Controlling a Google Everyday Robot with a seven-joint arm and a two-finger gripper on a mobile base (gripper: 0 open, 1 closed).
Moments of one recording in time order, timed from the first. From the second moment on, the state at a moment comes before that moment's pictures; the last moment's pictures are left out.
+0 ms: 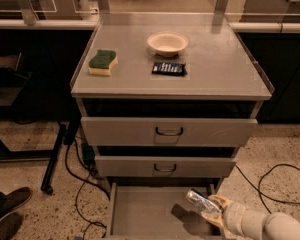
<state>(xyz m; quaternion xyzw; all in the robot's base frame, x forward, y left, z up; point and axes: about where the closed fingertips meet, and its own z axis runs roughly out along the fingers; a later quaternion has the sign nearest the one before) 0.439 -0.230 0.433 -0.47 0.78 0.09 0.41</state>
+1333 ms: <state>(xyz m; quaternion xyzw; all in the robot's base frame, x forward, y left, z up) 0.444 -0.256 0.543 -0.46 0.74 0.03 0.49</state>
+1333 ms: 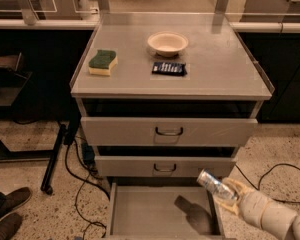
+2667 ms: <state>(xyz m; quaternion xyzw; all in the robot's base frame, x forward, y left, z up) 0.470 -0.282 0.669 -0.45 0.70 -0.03 0.56</state>
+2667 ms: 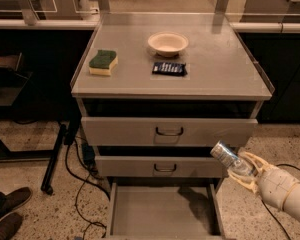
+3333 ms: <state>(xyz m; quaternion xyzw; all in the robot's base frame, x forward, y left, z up) 0.473 -0.284 0.683 -0.45 0.69 -0.04 0.56</state>
